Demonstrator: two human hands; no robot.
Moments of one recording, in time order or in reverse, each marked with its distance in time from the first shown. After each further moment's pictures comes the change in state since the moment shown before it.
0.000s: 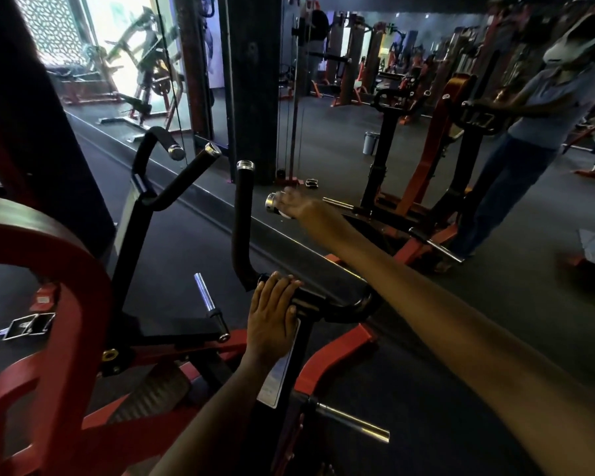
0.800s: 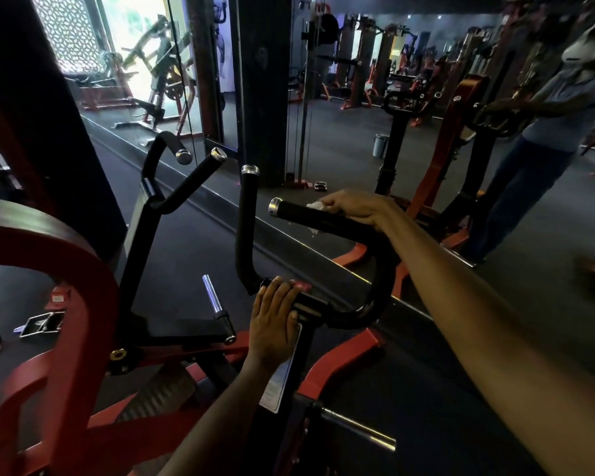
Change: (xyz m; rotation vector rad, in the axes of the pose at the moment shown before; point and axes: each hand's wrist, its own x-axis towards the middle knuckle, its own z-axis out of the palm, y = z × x) left_hand -0.002 0.001 0.000 0.009 0.002 -0.045; right_hand -0.001 0.057 -0.036 1.004 -0.394 0.622
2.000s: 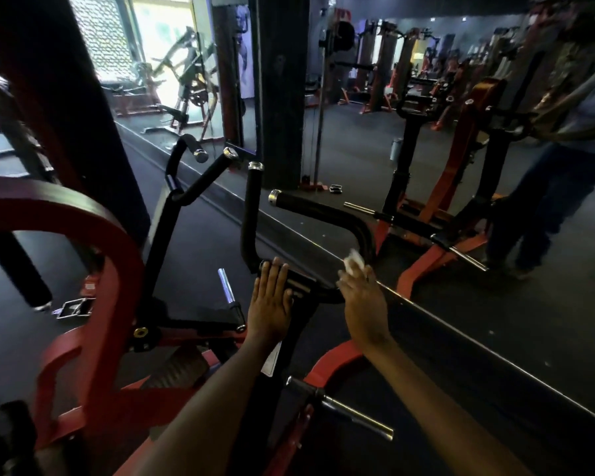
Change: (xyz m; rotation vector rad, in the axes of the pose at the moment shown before) left_hand -0.012 0.033 -0.020 0.100 -0.229 -0.216; right_hand -0.106 0.149 0.133 -0.749 0.807 -0.474
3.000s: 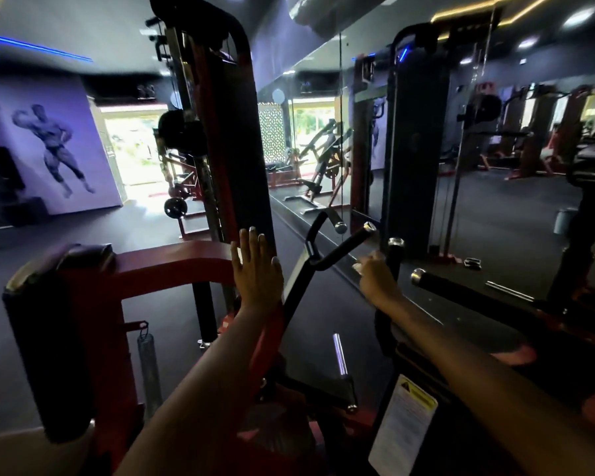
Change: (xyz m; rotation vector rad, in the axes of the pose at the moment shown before) left_hand 0.077 -0.094 -0.276 0.722 0.387 -0.410; right_hand 0.230 -0.161 0.055 0.447 -0.201 -0.050
